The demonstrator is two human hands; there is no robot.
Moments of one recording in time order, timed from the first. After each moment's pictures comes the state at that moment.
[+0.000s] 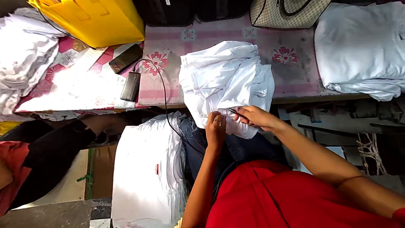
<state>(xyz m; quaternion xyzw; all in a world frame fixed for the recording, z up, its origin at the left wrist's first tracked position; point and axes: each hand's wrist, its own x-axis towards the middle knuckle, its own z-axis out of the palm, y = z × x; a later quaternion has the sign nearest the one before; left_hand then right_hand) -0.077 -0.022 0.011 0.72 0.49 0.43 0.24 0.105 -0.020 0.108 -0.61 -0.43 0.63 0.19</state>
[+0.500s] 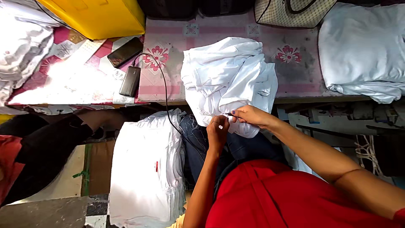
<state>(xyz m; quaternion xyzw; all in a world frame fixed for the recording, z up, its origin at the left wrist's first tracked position) -0.082 -0.035 0.018 0.67 0.49 0.46 0.31 0.091 -0.006 0.095 -0.61 -0.49 0.61 0.12</state>
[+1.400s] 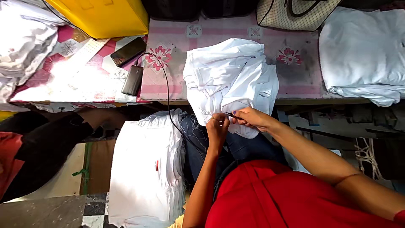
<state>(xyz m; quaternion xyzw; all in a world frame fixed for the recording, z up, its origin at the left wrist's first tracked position) -0.084 -0.029 0.027 0.62 0.51 0.45 0.38 0.083 -0.012 0.104 -0.61 -0.39 0.67 0.16</state>
